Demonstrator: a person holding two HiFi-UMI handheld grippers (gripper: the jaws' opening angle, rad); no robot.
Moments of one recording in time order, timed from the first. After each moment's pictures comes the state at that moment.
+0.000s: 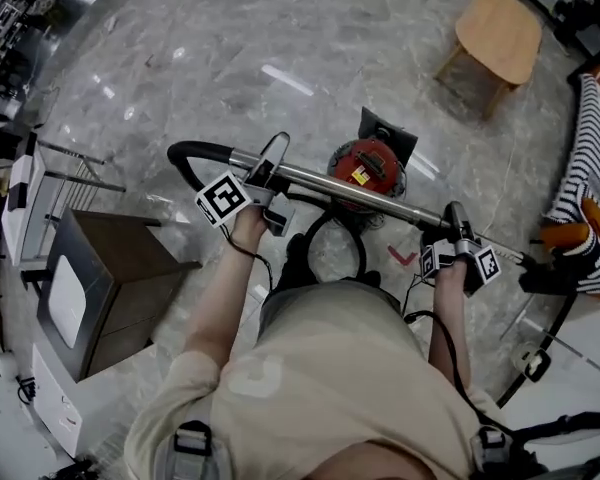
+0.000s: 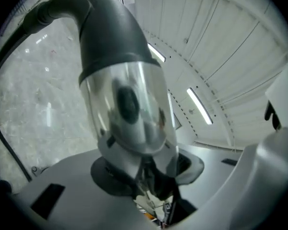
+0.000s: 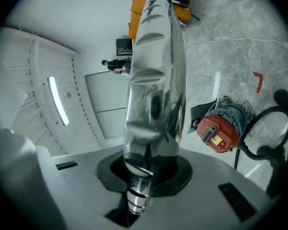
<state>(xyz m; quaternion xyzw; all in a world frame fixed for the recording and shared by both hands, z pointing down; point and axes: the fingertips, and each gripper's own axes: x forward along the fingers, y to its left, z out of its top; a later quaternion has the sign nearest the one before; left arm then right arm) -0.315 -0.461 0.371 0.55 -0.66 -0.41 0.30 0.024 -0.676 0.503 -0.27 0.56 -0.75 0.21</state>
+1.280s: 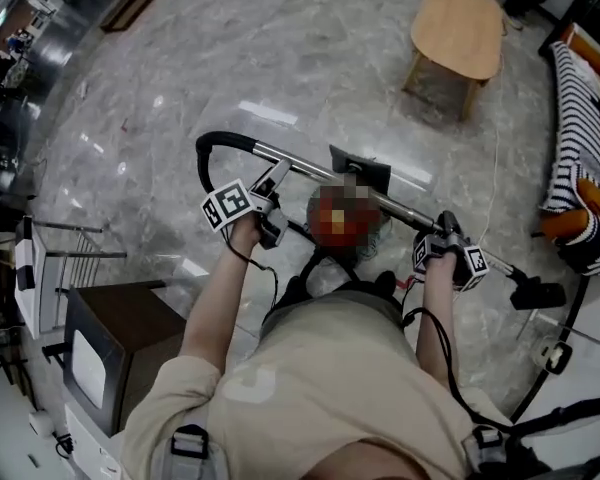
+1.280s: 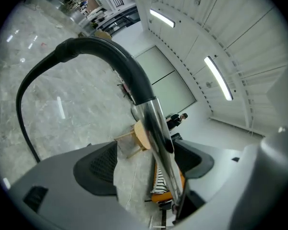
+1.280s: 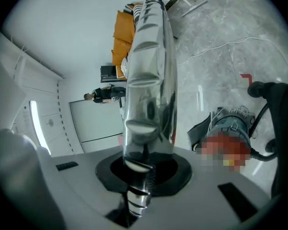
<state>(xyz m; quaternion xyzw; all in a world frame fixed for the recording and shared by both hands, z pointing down) -0.348 -0.633 0.459 0.55 -0.67 -0.26 0.43 0.039 -0.812 0.585 -0.40 0.44 -0.76 0.27</state>
